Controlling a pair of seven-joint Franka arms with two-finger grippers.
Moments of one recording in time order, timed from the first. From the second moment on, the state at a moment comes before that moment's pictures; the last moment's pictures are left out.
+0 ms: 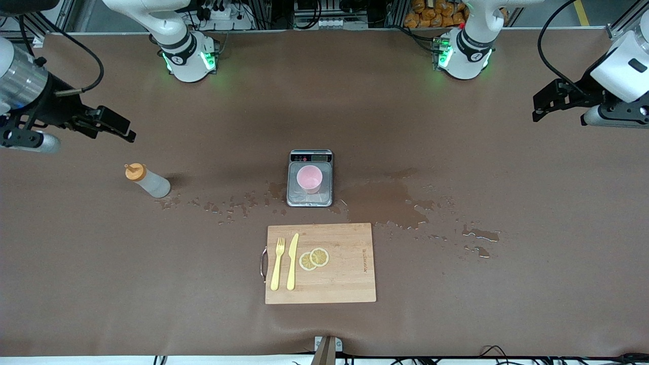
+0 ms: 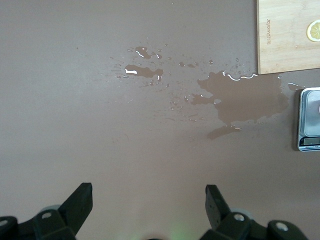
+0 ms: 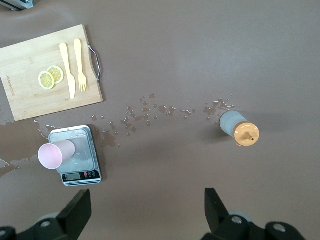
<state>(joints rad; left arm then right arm) -0.04 -0.03 -0.10 -1.53 -0.01 1.49 -0.04 0.07 -0.03 0.04 -1.60 0.16 1.59 0.29</state>
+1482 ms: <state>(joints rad) -0.04 -0.03 -0.10 -1.53 -0.01 1.49 -0.04 -0.08 -0.01 0.05 -1.60 0.07 1.68 0.10</state>
